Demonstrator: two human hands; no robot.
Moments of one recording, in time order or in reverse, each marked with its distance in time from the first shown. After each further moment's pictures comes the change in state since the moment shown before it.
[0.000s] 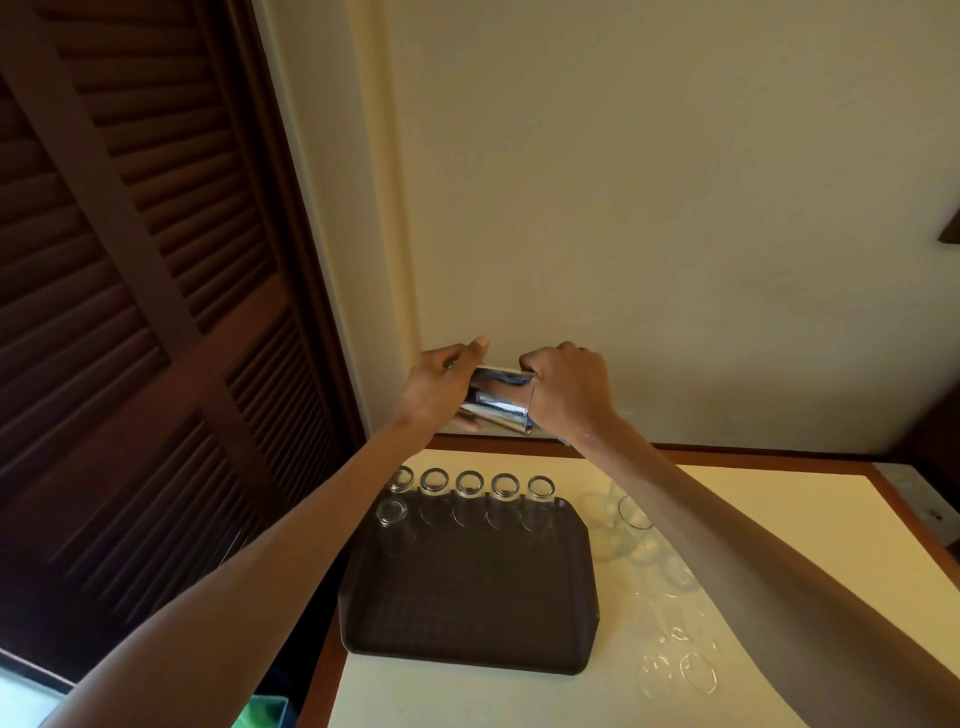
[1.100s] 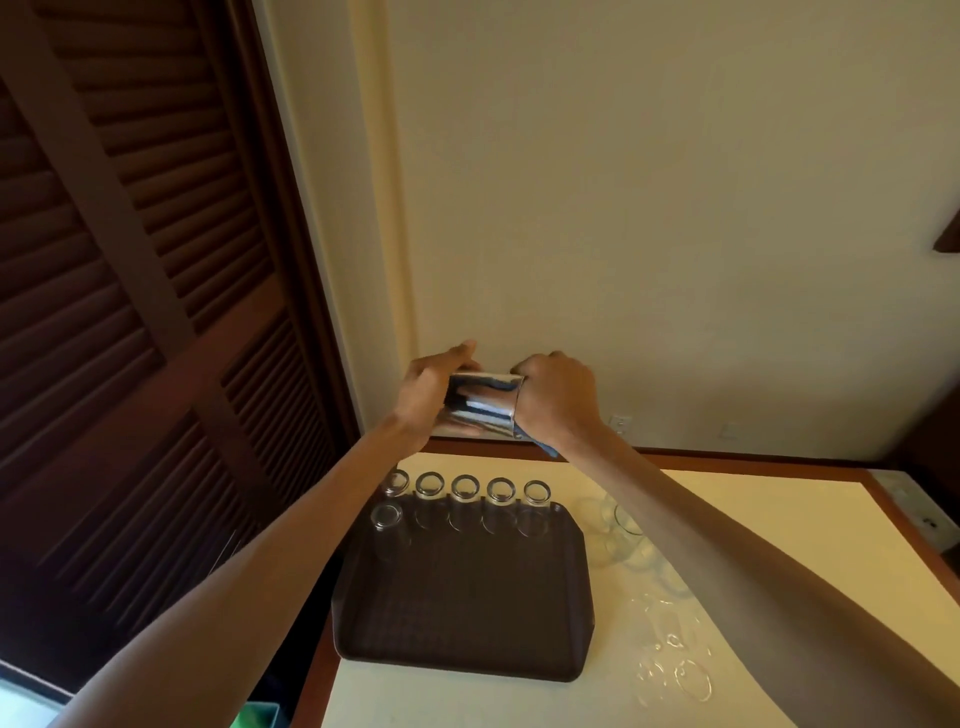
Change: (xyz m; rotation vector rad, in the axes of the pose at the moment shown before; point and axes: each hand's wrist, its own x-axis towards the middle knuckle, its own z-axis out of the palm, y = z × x) left_hand 0.004 -0.007 -0.006 -0.250 -0.075 -0.080; right_hand -0.002 -0.014 -0.002 0.075 -0.129 0.073
